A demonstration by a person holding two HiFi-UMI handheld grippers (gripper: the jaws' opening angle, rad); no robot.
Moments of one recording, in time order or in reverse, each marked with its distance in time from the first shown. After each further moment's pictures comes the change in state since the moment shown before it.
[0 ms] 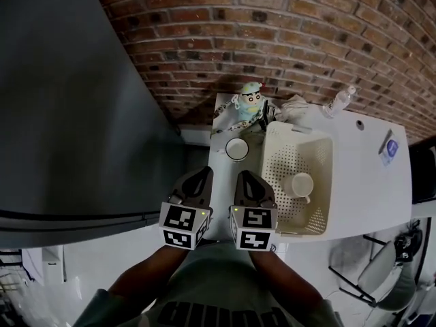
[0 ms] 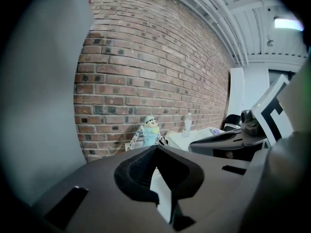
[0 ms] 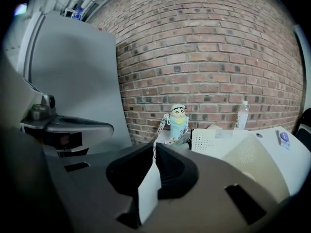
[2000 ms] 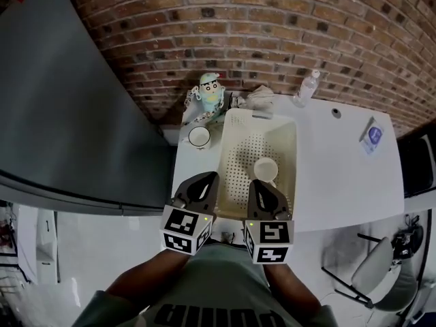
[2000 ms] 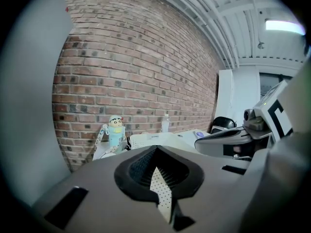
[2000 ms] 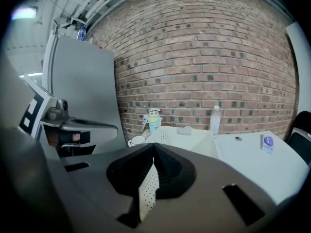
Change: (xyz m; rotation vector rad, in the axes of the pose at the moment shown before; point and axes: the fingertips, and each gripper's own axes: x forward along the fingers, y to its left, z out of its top) left arm 0.009 -0.164 -0.006 0.010 -0.031 -0.094; right arm -0.124 -0.125 -0.034 -0.033 -0.062 0.002
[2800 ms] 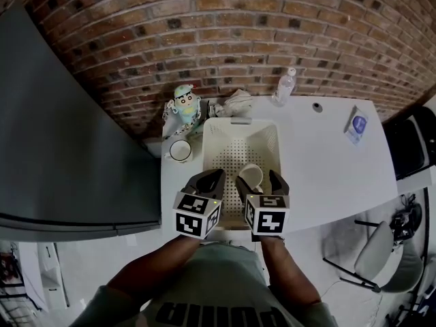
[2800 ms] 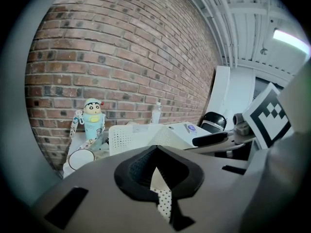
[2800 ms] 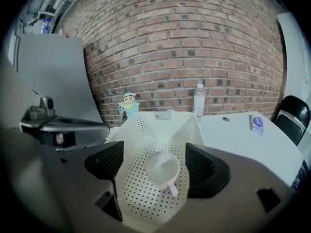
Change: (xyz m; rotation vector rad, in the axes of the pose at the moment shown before) left arm 0.086 -0.019 -0.015 -0.040 0.150 -0.141; right arm 0.056 -0.072 -0.033 0.156 0.186 -0.135
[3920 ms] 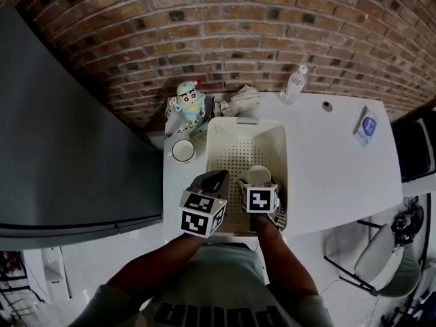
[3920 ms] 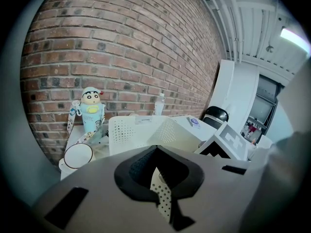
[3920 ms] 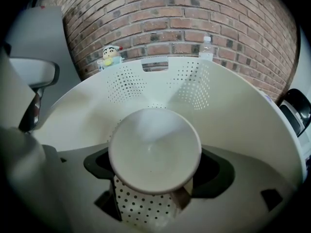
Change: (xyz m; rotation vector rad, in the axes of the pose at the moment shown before) left arm 0.026 0.015 -0.017 -0.013 0.090 0.007; right arm 0.098 -0.025 -0.101 0.036 0.360 -0.063
